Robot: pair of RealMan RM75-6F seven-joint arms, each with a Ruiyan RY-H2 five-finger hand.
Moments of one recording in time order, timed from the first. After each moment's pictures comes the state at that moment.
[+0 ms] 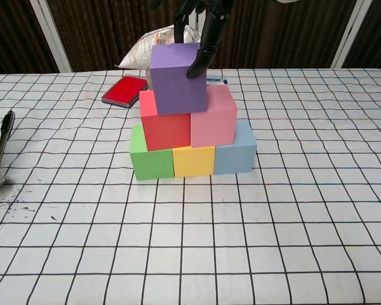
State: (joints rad) left arm -0.22 -1.55 -0.09 -1.30 1.49 1.45 -0.34; right arm 1.35 -1.24 0.20 -1.96 -0.38 0.95 -0.52
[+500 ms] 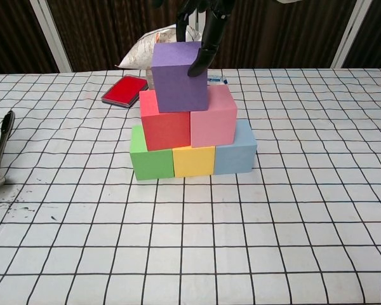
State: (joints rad) left arm -0.22 -1.55 -0.09 -1.30 1.49 1.45 -0.34; right arm 1.34 -1.25 0.20 -1.95 -0.37 0.96 -0.53
